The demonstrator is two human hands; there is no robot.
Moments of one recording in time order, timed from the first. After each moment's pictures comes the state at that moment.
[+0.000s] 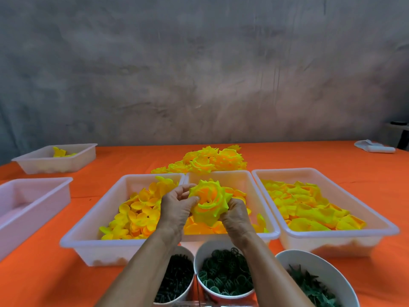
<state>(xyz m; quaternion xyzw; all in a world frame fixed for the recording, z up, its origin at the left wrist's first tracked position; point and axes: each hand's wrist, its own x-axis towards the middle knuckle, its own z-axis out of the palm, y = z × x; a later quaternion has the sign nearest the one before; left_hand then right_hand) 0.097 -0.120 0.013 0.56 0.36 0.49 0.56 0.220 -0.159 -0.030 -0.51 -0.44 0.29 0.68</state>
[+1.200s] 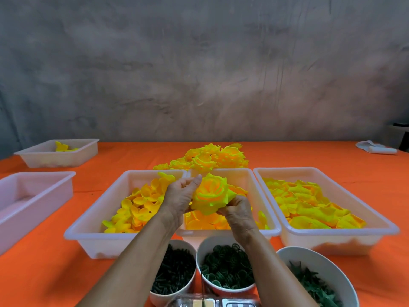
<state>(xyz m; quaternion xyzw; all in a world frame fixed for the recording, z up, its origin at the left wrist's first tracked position) 0.098 -0.105 0.025 0.56 0.38 0.41 0.61 0.221 -0.159 -0.032 -0.50 -0.41 0.28 0.71</state>
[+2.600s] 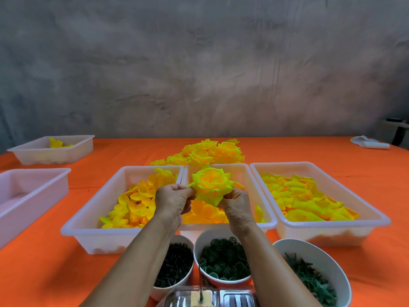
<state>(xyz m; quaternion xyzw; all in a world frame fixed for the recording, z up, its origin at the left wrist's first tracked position) 0.091 -0.118 0.017 0.48 0.44 0.46 0.60 0.219 -0.161 -0.030 -0.44 -0.39 0.31 0.75</state>
